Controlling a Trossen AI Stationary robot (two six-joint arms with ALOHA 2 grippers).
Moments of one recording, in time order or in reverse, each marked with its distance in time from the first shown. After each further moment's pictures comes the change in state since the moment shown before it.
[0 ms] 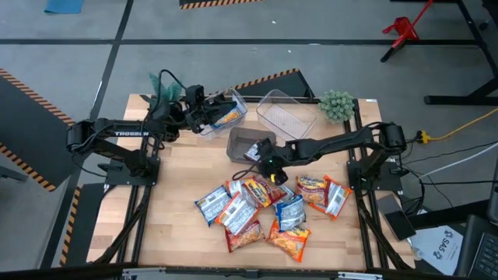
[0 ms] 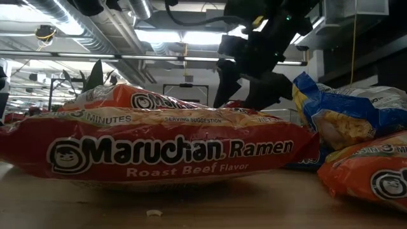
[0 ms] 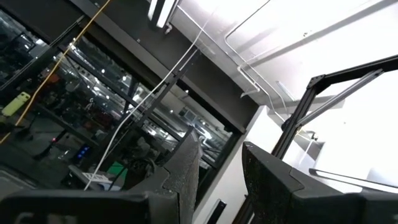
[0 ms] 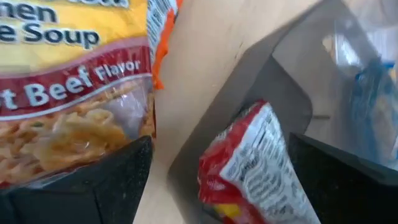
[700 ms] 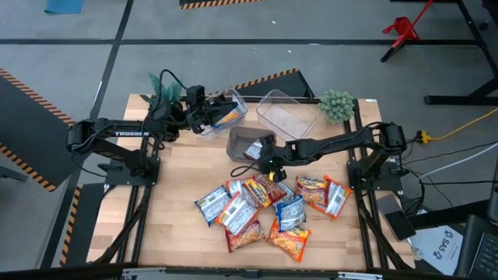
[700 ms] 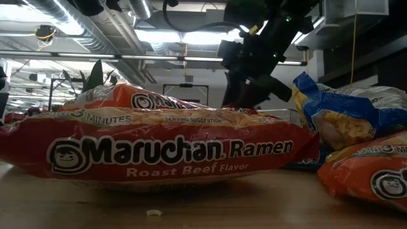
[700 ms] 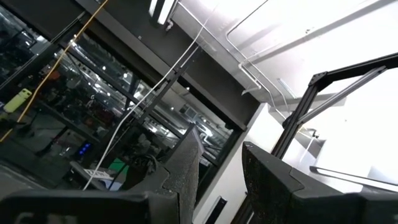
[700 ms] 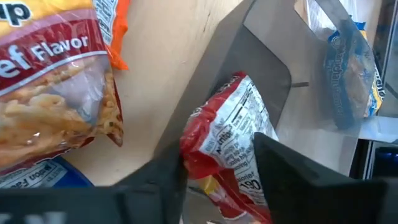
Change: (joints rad) left arm 0.000 0.000 0.000 -0.013 0.006 0.002; right arm 0.000 -0.001 0.000 -0.016 0.123 0.076
